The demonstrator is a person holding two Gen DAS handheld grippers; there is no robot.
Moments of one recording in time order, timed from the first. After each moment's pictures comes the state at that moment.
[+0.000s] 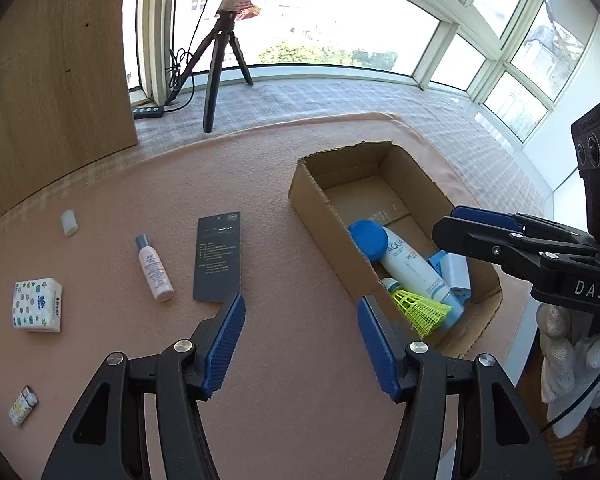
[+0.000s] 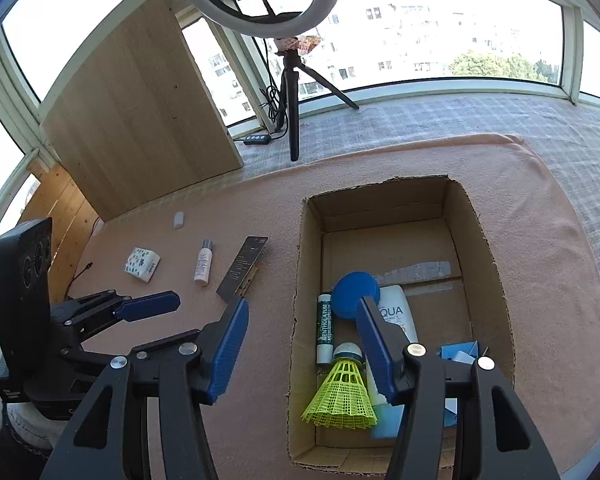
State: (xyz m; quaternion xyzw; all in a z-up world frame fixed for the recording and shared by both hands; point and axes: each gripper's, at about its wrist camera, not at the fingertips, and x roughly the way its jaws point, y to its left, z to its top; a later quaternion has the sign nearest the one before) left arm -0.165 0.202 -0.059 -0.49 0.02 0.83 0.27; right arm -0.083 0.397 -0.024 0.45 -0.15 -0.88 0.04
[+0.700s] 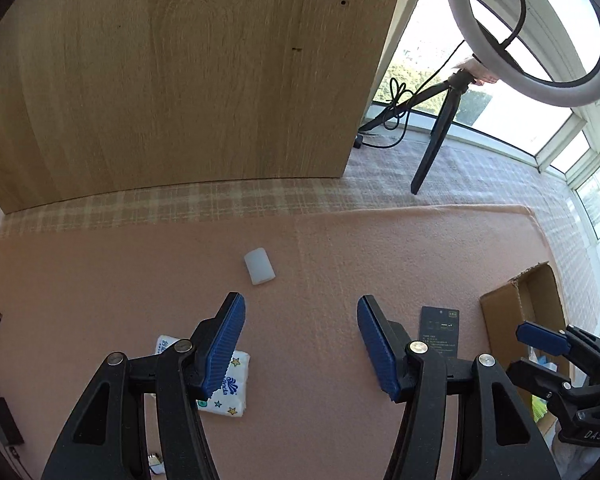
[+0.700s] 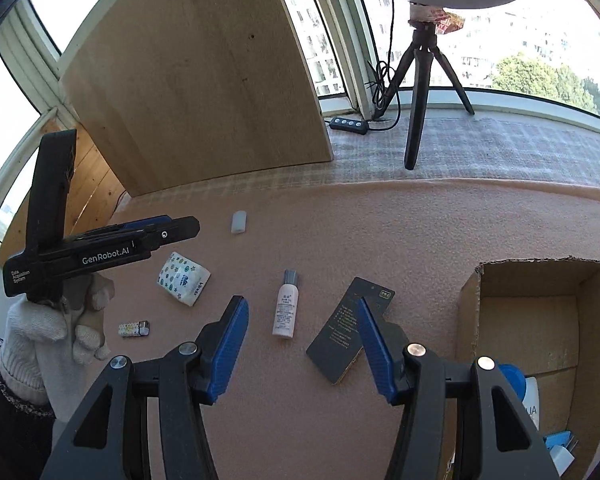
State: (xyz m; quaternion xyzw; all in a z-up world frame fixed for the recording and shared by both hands) left arm -0.324 0.033 -0.083 -0.52 -0.06 0.85 0.11; right arm -0.200 0.288 -0.045 0.49 -0.12 -0.85 0.13
